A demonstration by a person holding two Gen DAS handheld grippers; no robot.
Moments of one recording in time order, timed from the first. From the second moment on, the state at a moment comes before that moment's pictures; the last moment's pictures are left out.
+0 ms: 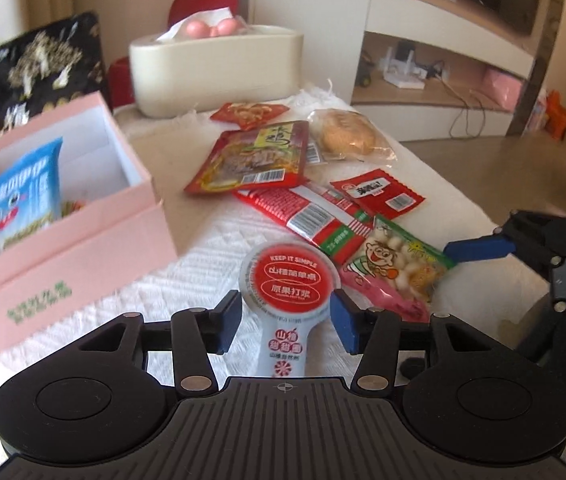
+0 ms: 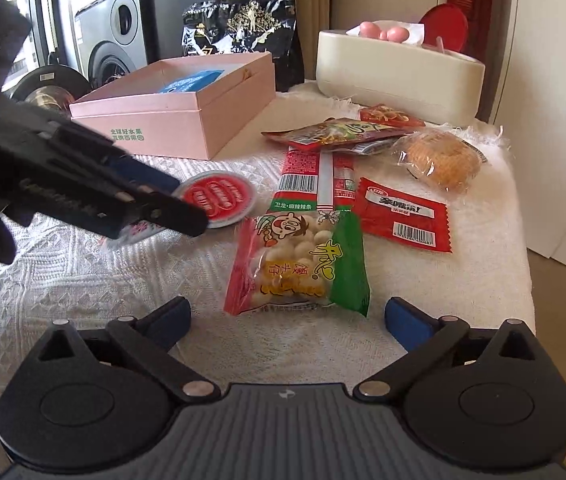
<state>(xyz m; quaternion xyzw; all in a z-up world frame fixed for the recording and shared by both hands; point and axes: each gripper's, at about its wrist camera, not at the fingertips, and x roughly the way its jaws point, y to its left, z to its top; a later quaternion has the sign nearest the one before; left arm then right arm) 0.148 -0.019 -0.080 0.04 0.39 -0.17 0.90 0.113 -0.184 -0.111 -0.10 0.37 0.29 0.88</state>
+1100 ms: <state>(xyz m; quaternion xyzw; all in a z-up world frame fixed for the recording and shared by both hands) 0.169 -0.037 -0.091 0.11 0.40 -0.19 0.89 0.112 -0.185 -0.111 -0.10 0.37 0.29 0.88</state>
